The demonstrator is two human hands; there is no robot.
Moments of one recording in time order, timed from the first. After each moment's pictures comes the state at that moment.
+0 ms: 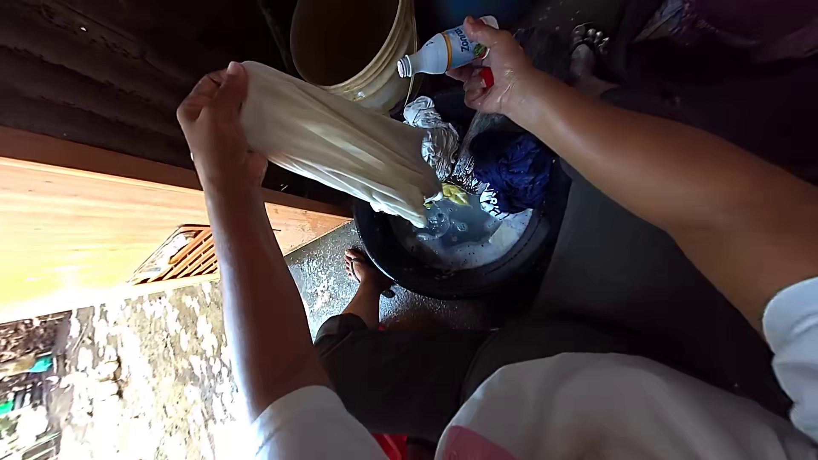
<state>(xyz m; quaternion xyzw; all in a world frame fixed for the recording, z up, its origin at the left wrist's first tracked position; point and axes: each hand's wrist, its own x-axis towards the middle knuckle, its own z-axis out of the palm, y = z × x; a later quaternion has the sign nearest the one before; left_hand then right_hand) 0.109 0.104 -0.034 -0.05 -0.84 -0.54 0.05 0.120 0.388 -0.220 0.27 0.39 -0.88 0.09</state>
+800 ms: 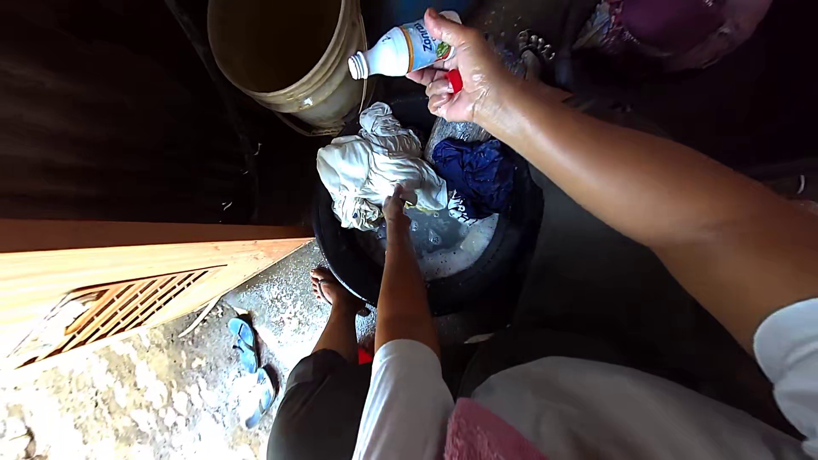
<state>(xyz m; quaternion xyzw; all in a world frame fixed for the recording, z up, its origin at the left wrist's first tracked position) 0.149 0.187 -0.417 0.34 -0.69 -0.59 -0.24 0.110 0.392 -0.213 0.27 0.35 -0.89 0.08</state>
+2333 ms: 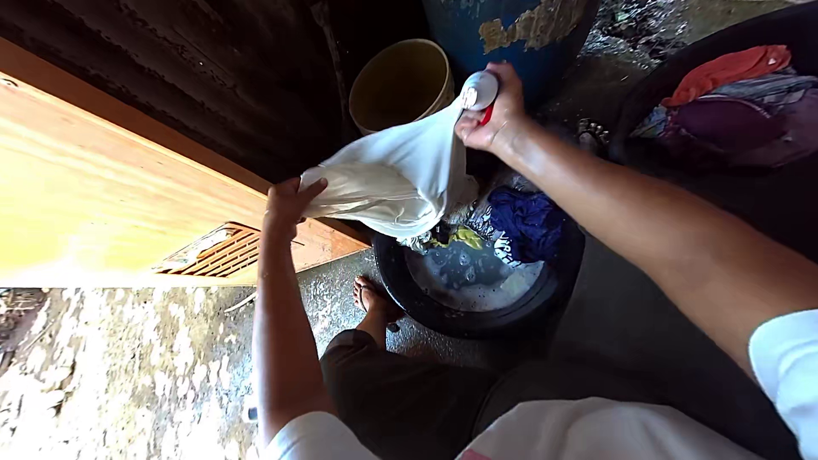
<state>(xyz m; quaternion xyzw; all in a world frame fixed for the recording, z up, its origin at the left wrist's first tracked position) 0.122 0.000 -0.057 0.06 -0.93 -0.35 -0.06 0.103 0.333 -0.145 0.16 0.20 -0.97 -0.01</state>
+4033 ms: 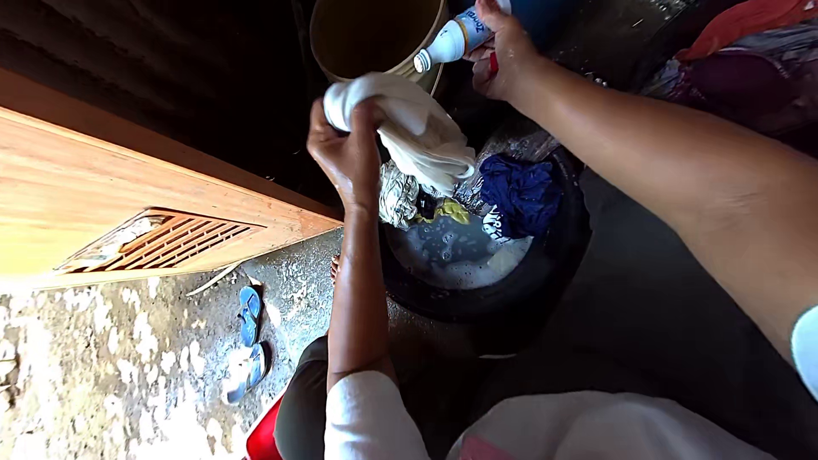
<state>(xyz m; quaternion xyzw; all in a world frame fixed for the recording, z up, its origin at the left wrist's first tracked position) 0.126 0.139 -0.141 -0.11 -0.67 -0.70 0.23 0.049 0.357 -0.205 0.31 0.49 -0.81 0.03</state>
